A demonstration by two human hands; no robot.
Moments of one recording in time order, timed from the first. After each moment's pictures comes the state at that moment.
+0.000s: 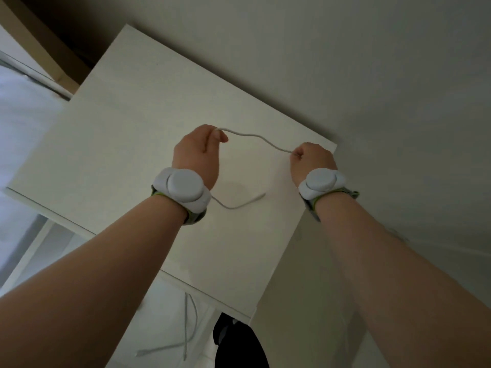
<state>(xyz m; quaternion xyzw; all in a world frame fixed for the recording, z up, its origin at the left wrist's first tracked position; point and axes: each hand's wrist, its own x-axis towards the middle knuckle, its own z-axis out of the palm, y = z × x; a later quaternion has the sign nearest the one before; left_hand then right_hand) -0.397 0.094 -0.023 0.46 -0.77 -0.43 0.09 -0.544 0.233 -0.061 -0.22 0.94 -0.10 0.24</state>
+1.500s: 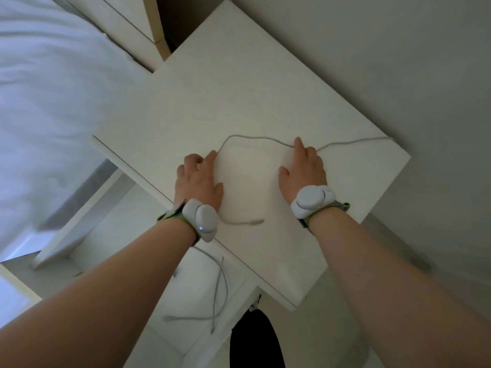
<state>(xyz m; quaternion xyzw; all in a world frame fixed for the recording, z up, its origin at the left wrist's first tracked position) -0.244 0.069 -0.075 0.52 -0.80 -0.30 -0.07 -0.413 0.157 -0.074 -0.34 0.90 -0.05 0.26</state>
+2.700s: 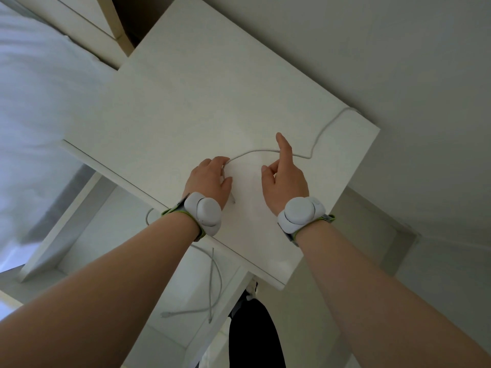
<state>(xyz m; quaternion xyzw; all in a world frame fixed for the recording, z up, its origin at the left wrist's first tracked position) -0.273 0.100 -0.074 0.43 -0.81 -0.39 -0.08 -0.384 0.202 -0.046 -0.26 0.88 -0.27 0.30</state>
